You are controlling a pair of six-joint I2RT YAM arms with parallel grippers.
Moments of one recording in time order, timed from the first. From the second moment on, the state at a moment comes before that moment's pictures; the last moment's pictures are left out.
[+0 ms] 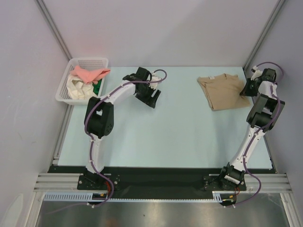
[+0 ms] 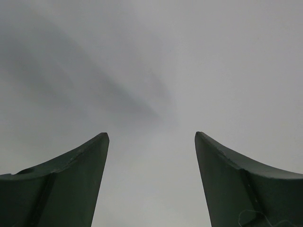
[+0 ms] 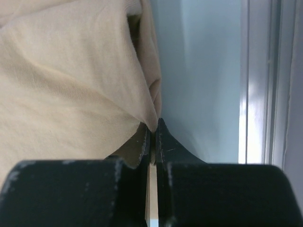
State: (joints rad) left arm -0.45 2.16 1.81 -0.75 0.26 0.19; right arm -0.47 2.44 2.06 -0.58 -0.39 -0.17
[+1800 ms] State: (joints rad) left arm -0.40 2.16 1.86 -0.74 0.30 0.18; right arm -0.51 2.30 1.89 -0.59 -0.27 -0.17
